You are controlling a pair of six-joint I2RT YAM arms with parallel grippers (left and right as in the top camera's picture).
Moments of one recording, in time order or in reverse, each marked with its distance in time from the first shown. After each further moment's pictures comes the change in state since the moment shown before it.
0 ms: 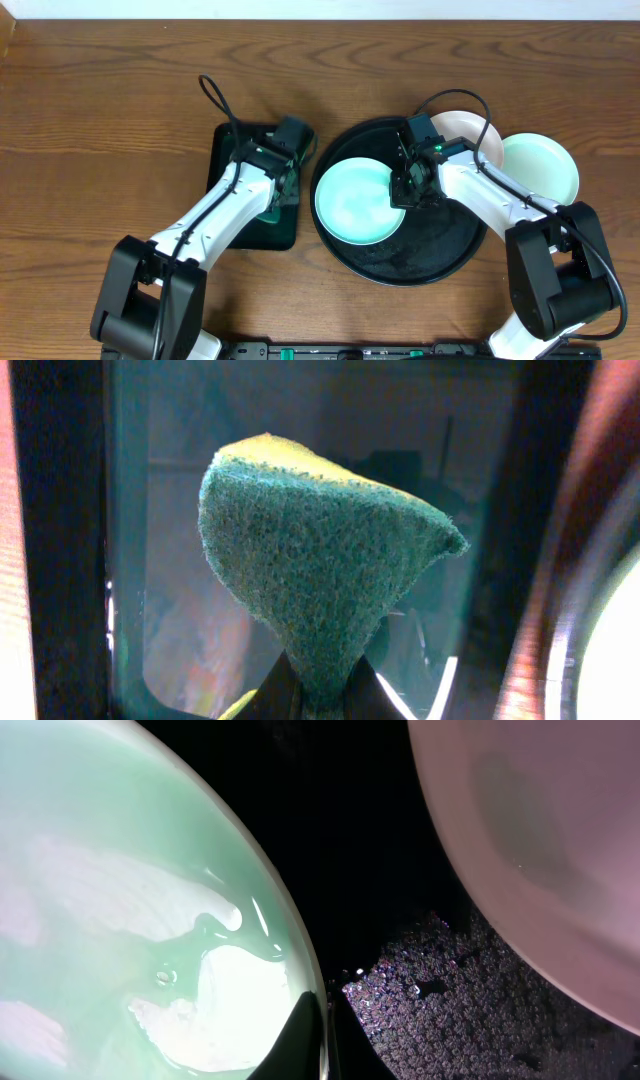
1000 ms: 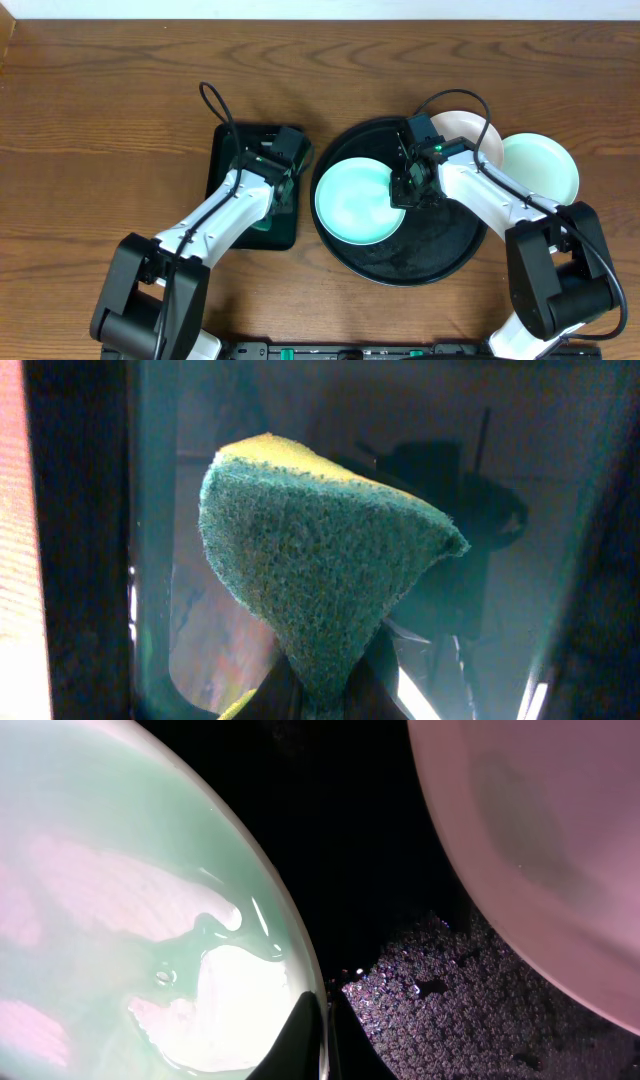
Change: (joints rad) left arm 0.003 0.000 -0.077 0.038 -0.058 0.004; right arm 0.000 0.000 0.000 0.000 0.000 0.000
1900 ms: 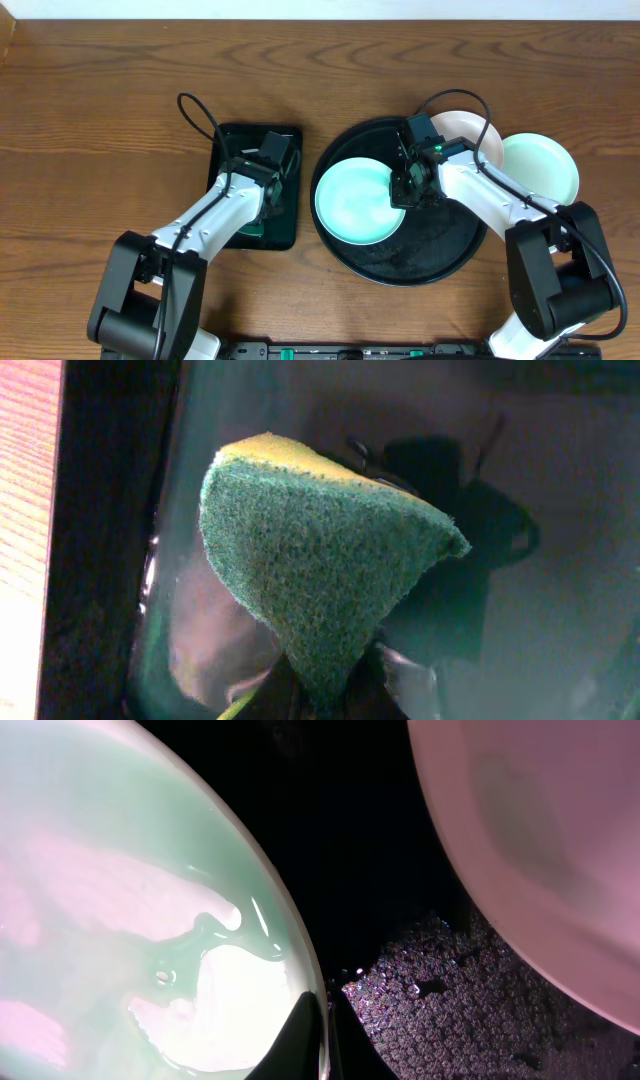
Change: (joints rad) left arm 0.058 0.000 -0.052 0.033 -0.002 -0.118; right arm 0.000 0.000 0.000 0.000 0.000 0.000
